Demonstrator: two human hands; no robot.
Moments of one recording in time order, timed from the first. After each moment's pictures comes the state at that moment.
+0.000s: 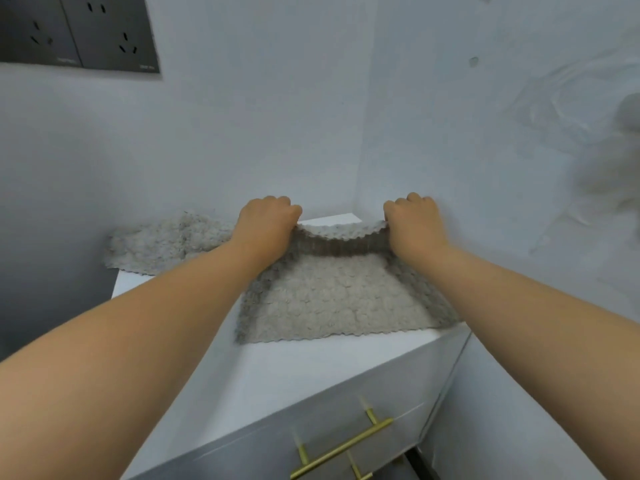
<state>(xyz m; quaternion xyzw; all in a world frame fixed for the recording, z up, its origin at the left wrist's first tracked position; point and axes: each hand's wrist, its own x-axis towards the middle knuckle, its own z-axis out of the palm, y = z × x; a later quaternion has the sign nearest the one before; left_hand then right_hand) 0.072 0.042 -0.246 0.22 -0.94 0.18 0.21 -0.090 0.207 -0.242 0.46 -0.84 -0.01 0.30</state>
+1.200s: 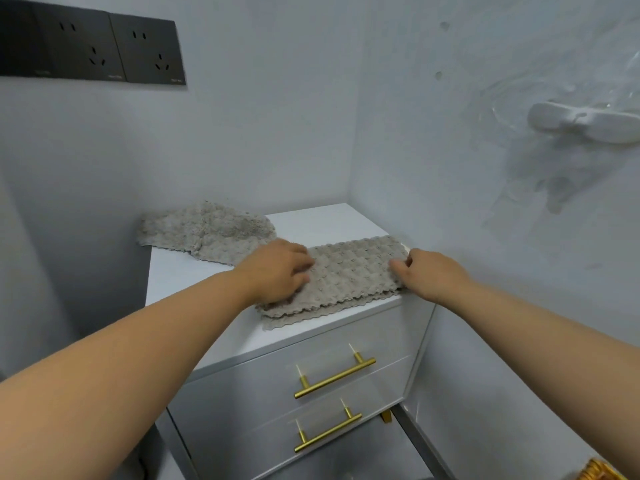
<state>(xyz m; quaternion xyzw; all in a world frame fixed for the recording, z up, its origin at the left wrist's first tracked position) 0.160 0.125 -0.264 0.14 -0.99 0.00 0.04 -0.030 0.311 -0.272 0.34 -0.93 0.10 0.00</state>
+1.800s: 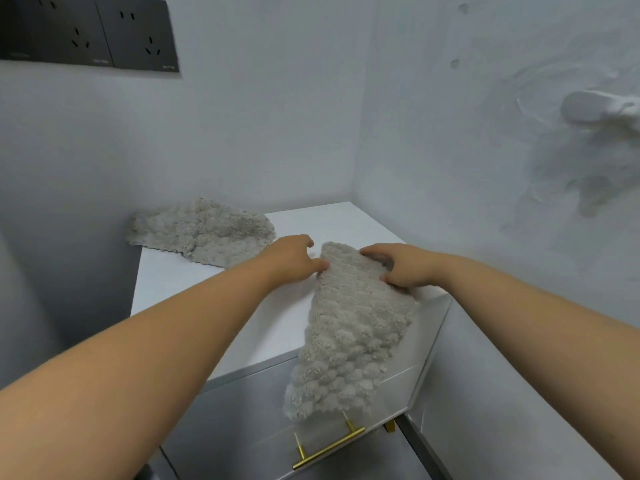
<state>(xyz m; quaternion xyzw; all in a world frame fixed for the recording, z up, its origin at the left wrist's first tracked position) 0.118 0.122 -0.258 0.29 -0.93 -0.22 0.05 -0.041 0.266 -0.258 0.49 -0.85 0.08 -0.17</state>
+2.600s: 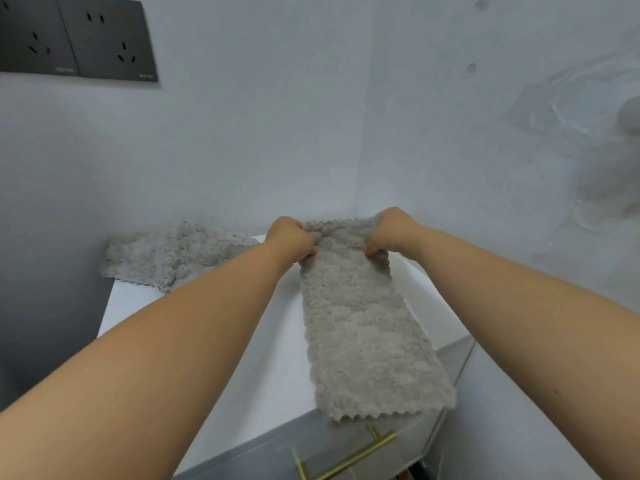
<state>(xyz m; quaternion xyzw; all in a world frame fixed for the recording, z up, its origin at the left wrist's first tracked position) 0.040 0.062 -0.246 0.39 -0.79 -0.43 0.20 -0.081 0.182 -0.222 0.35 -0.88 0.29 -0.14</state>
